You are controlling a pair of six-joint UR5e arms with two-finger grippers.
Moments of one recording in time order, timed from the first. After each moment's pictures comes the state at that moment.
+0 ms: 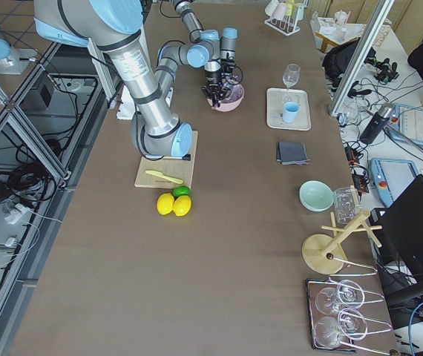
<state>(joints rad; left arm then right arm) -0.55 -2.11 -1.32 -2.69 -2.15 0.02 0.40 -0.83 1.81 -2.02 1.65 0.03</state>
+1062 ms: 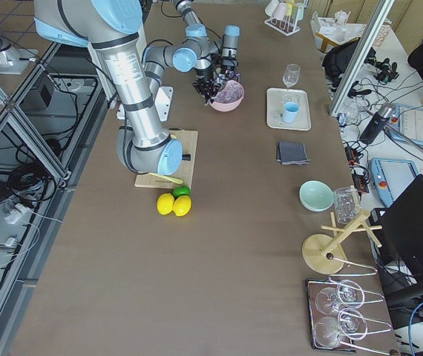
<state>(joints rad) -0.58 -2.10 -1.33 -2.66 -2.20 0.02 0.40 -1.06 2.16 -1.89 1.66 0.16</state>
